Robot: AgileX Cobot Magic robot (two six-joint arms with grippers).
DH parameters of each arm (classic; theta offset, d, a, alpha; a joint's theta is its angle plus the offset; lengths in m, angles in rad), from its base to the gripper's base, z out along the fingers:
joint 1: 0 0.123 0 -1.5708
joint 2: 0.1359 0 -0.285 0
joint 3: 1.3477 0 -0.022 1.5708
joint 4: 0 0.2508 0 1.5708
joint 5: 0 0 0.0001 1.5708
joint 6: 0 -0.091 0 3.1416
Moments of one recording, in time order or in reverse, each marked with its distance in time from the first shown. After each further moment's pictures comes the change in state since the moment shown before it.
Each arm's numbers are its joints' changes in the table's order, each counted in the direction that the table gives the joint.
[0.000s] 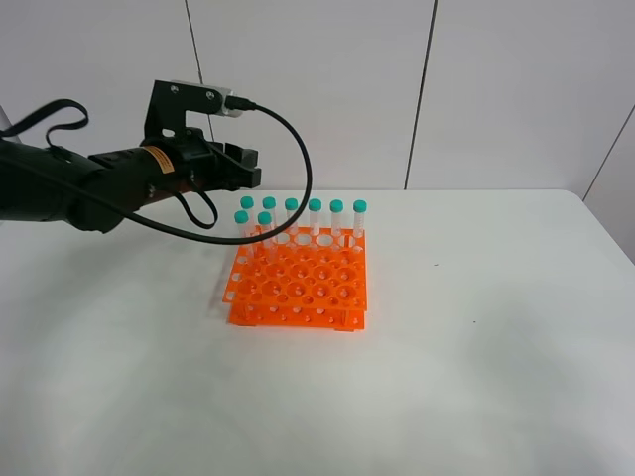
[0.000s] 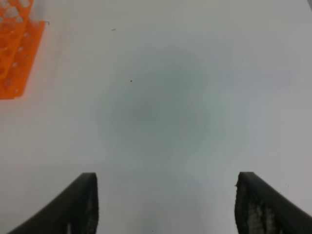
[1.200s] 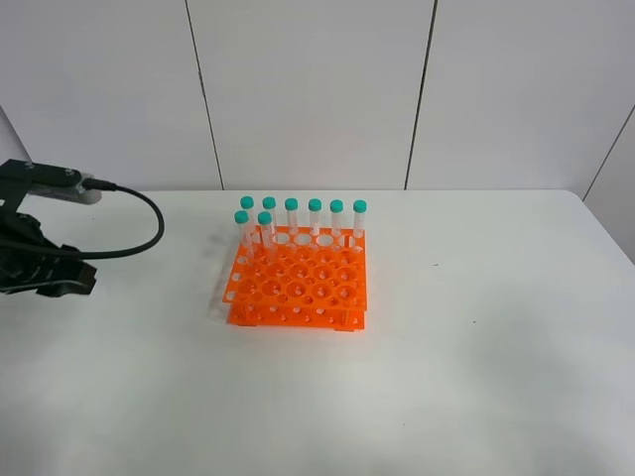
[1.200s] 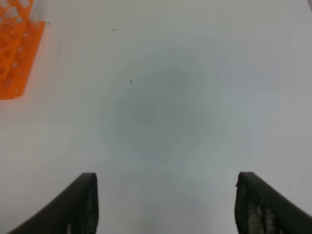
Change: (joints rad) left arm 0.359 -0.385 0.182 -0.238 -1.062 -0.420; right arm 0.000 0.000 0.000 0.000 0.000 0.000
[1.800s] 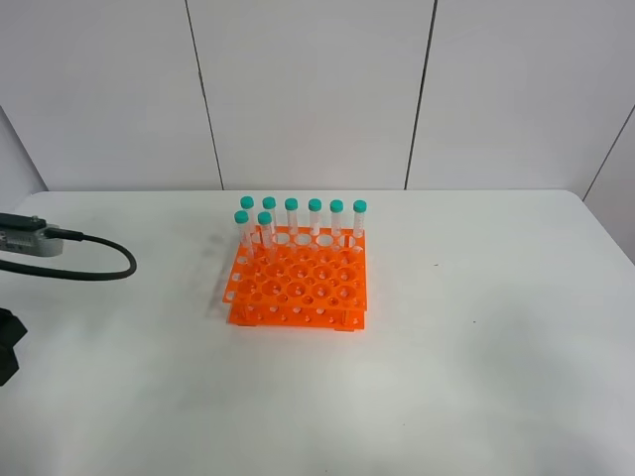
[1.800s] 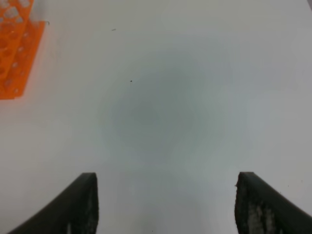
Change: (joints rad) left arm 0.000 -0.112 -0.047 0.085 -0.533 0.105; right arm 0.000 0.000 0.000 0.000 0.000 0.000
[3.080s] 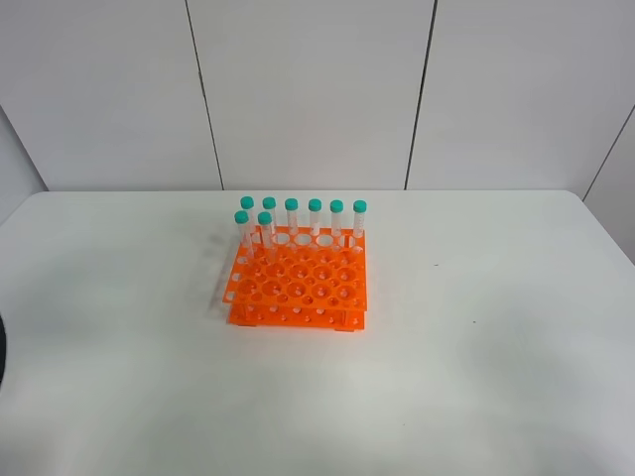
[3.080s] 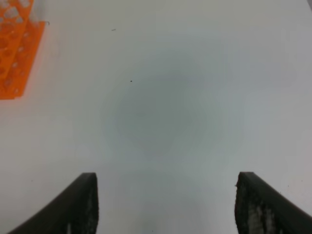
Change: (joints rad) left arm 0.000 -0.663 0.217 -0.001 -0.008 0.091; right arm 0.000 0.000 0.000 0.000 0.000 0.000
